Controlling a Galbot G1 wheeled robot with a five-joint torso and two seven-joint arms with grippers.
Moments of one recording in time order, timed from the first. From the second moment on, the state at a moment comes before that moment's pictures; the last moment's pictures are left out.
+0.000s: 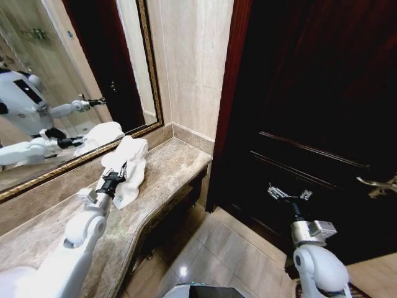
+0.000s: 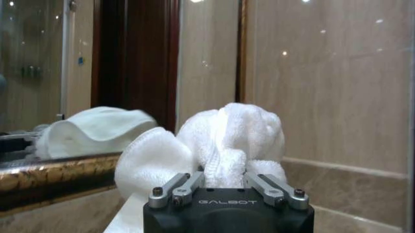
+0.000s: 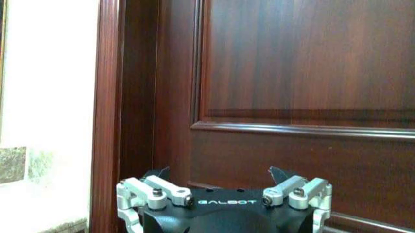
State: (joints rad) left arm 1.45 -1.08 -0.81 -2.16 -0.58 0.15 -0.04; right arm -1.54 1.48 0.83 2.27 0.19 -0.12 -0.08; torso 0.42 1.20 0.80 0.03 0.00
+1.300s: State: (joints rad) left arm 1.76 -1.26 -0.89 -2.40 -0.41 0.06 0.07; right arm -1.67 1.46 0.96 2.38 0.31 -0.16 -0.18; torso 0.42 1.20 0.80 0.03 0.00
